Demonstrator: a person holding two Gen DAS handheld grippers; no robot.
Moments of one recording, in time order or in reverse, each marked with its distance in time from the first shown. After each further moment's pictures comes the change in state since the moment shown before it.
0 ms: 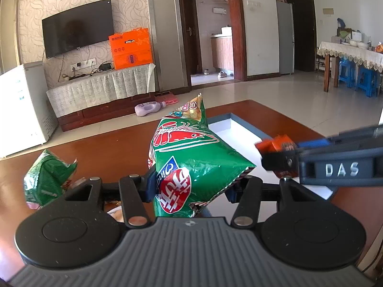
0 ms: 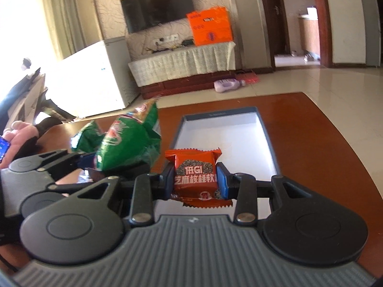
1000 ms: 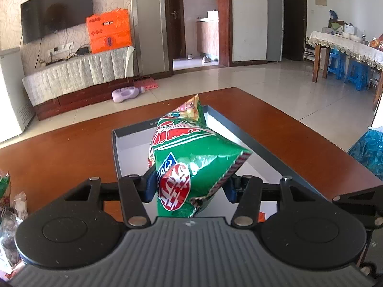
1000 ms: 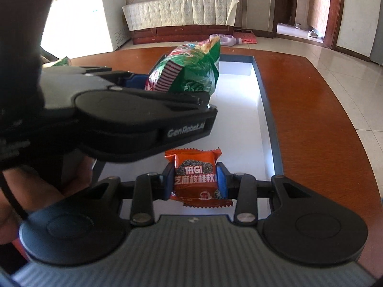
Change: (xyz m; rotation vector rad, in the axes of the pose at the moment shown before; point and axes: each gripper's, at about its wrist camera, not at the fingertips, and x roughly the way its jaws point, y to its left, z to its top) left arm 0.156 -0.032 0.026 0.000 0.100 -0.085; right arm 0.056 -0.005 -0.015 -0.150 0.248 -0.060
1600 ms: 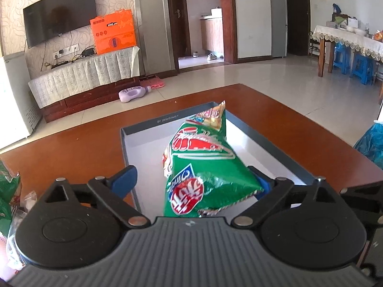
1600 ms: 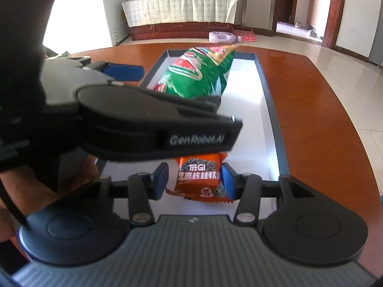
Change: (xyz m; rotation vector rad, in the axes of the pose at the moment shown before) left arm -0.004 0.009 -0.001 0.029 0.002 0.041; right arm -0.010 0.009 -0.003 -0.010 0.000 -0.012
